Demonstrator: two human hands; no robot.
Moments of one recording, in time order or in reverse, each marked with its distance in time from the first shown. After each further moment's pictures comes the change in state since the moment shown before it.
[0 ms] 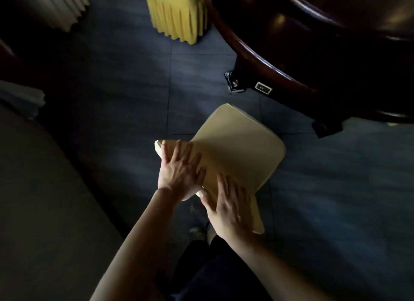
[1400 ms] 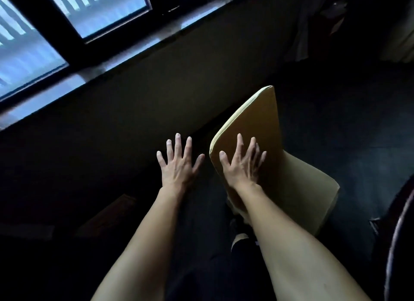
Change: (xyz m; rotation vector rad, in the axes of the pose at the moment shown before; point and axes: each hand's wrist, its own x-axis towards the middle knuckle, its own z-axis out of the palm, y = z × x) left_hand -0.062 0.403 -0.020 -0.576 0.225 -1.936; right_hand 0.116 0.181 -0.098 -0.061 -0.629 -1.385
